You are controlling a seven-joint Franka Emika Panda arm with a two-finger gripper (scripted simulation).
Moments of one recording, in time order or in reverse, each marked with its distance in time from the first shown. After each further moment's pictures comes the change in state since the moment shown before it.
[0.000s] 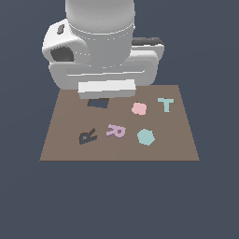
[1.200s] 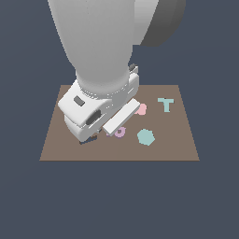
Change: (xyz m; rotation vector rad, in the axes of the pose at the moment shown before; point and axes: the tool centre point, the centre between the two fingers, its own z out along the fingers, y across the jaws) arm 0.036 0.002 0.066 0.017 0.009 -0.742
